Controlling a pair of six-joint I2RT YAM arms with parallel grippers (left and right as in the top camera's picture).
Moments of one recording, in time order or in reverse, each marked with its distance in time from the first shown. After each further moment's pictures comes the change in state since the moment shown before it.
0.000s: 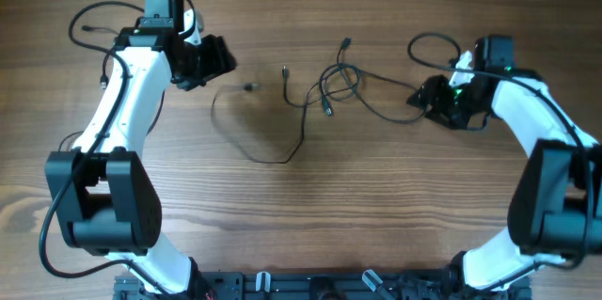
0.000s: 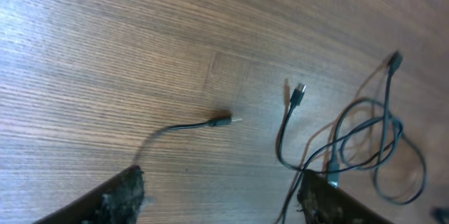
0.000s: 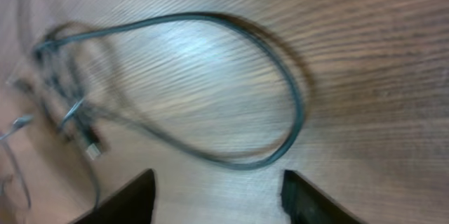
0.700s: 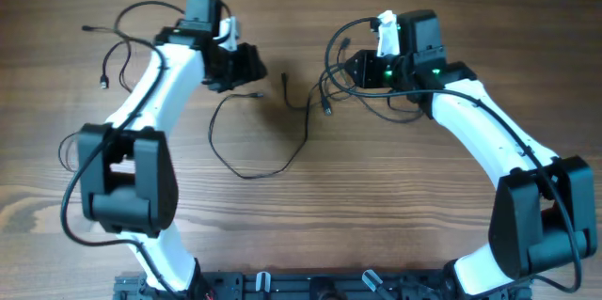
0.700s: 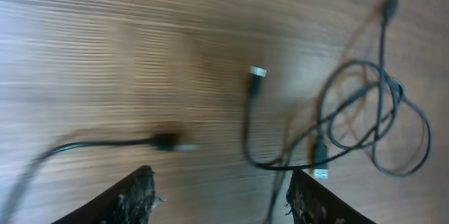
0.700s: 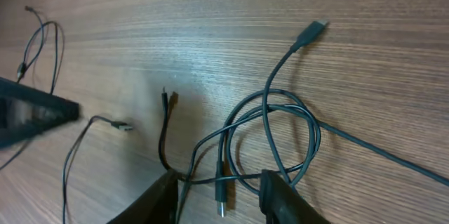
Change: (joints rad) left arm -0.140 0.113 0.000 0.079 0.065 0.011; right arm 0.389 -0.065 0.043 0.389 0.134 -0.050
